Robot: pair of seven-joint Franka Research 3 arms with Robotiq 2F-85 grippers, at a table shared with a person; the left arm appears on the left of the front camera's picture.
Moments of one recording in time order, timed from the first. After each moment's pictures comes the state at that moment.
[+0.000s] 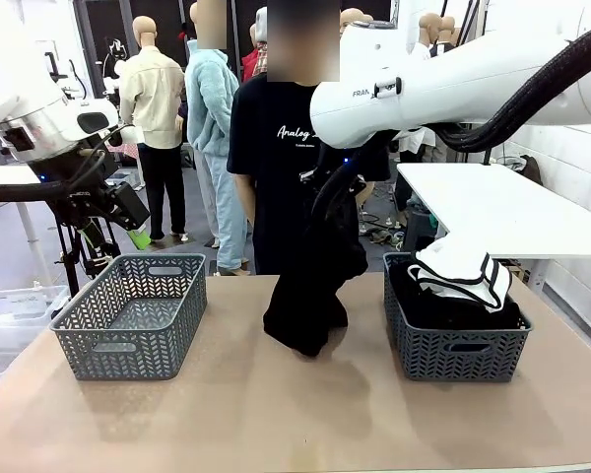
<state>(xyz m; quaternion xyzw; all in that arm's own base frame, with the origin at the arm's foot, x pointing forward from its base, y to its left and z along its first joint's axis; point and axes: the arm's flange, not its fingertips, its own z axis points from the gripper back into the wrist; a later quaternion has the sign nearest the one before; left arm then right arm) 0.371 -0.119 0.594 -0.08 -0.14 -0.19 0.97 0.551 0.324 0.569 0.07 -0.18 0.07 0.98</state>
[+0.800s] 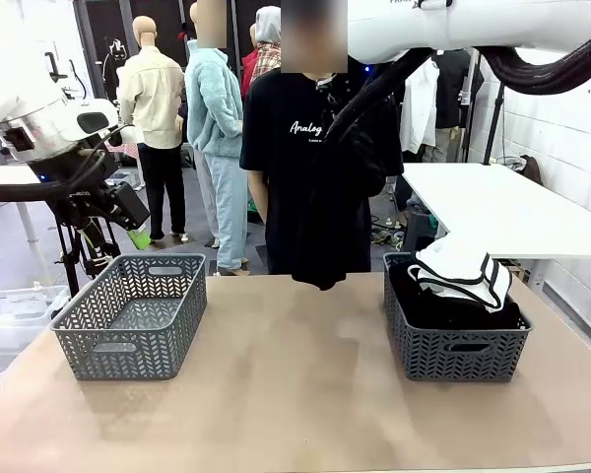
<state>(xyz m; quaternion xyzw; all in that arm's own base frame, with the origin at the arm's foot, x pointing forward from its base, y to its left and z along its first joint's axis) 0.371 -0.119 0.594 -0.08 -0.14 -0.19 0.97 0.527 0.294 0.710 0.09 -0.30 0.01 0.95</state>
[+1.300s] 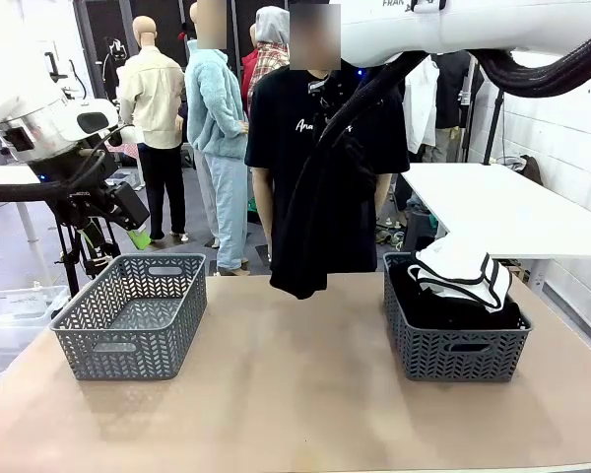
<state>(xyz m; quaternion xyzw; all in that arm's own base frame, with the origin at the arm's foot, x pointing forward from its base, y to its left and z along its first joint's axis) 0.371 -0.119 0.594 -0.08 -0.14 -0.19 0.97 0.524 0.304 0.706 0.09 -0.30 0.02 0.95</state>
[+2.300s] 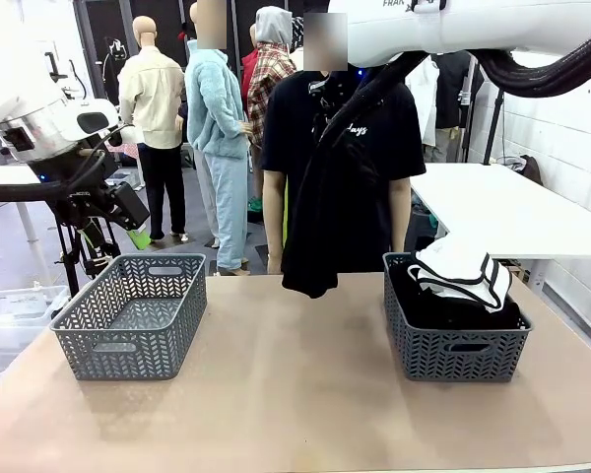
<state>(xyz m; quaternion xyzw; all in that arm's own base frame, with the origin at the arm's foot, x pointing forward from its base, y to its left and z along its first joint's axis) 0.371 -0.119 0.594 -0.08 -0.14 -0.19 0.97 0.524 0.303 0.706 0.09 -0.30 0.02 0.95</state>
